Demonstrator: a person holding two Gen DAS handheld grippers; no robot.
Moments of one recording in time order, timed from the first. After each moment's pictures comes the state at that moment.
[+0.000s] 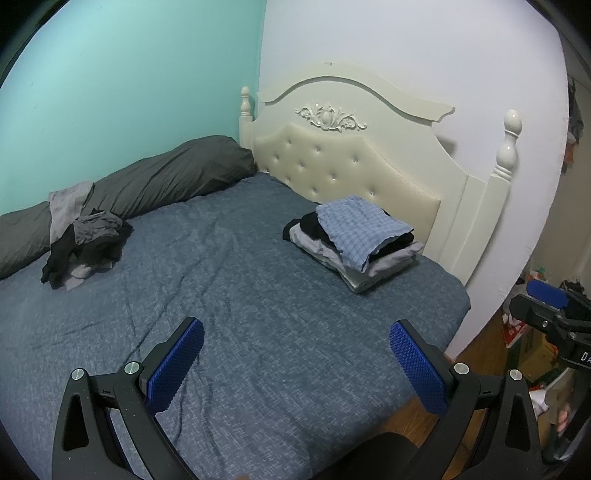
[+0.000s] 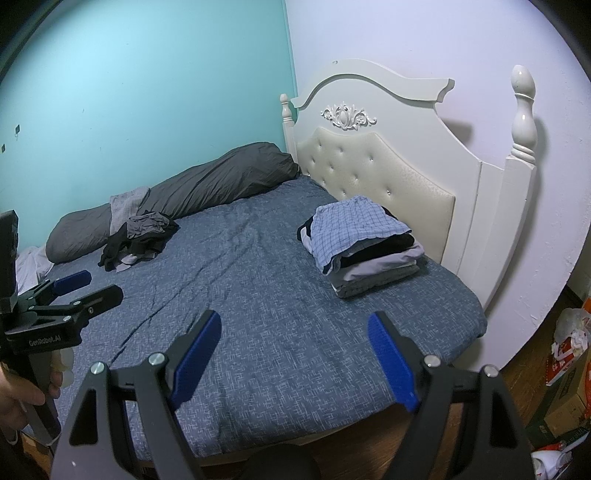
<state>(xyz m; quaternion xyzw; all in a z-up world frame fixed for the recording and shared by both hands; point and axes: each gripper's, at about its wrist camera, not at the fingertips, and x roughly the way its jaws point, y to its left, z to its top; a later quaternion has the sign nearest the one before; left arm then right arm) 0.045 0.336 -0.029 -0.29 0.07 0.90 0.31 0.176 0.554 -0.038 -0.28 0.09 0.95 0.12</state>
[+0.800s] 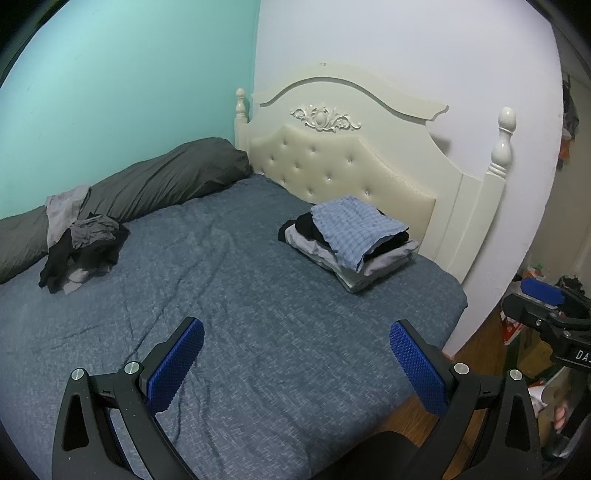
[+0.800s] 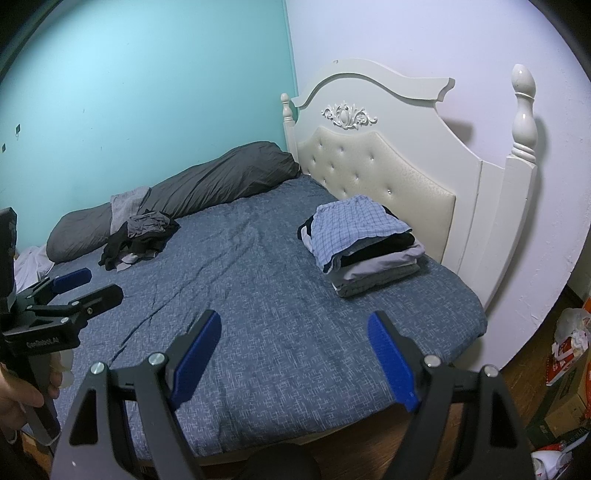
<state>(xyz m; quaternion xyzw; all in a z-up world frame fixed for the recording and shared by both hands) 0.048 0.338 -0.029 -0.29 0.07 0.90 0.32 0.176 0.553 -0.040 -0.28 0.09 0.95 0.12</state>
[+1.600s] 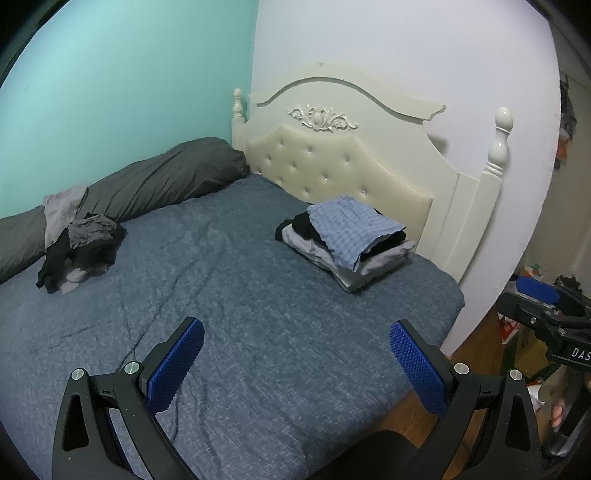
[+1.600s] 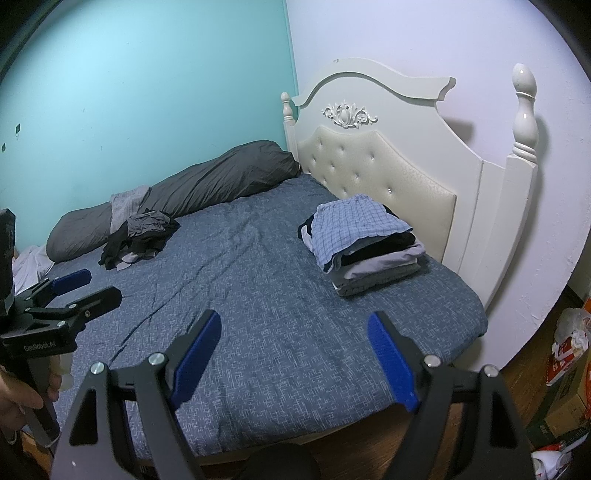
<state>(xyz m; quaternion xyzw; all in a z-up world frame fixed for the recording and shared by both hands) 0.050 0.339 -0.031 -0.29 0.07 0.90 0.32 0.175 0.552 -0.040 -0.29 0.09 0.95 0.12</state>
